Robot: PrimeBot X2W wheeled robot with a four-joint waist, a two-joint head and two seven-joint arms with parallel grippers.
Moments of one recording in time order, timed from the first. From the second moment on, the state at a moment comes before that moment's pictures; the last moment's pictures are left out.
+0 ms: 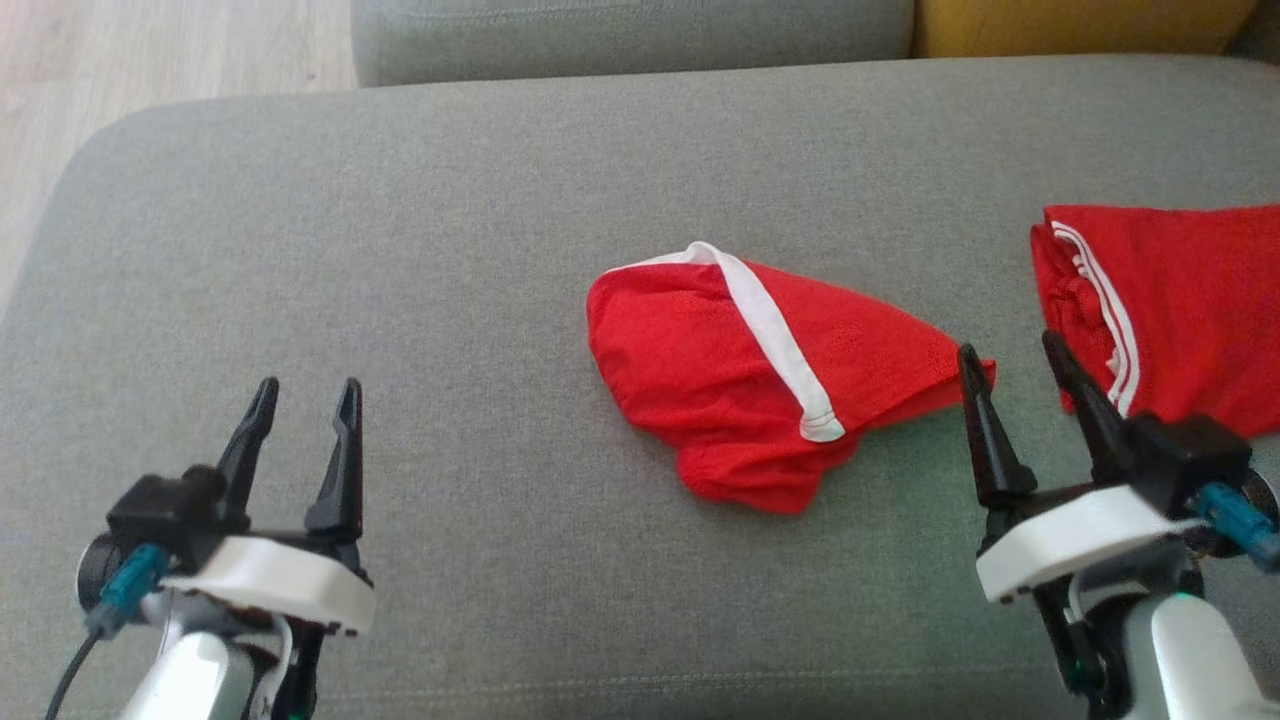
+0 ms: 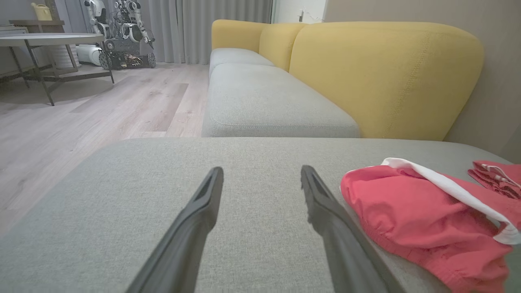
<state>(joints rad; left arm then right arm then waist) -0.06 0.34 -0.33 0.05 -0.45 0.13 -0.22 -0.02 -0.05 0.04 -0.06 0.12 0.13 0.10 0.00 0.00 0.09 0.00</state>
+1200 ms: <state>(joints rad) -0.06 0.35 -0.35 0.03 -0.47 0.15 -0.19 0.01 -0.05 0.04 -0.11 0.12 0.13 0.12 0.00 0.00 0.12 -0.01</state>
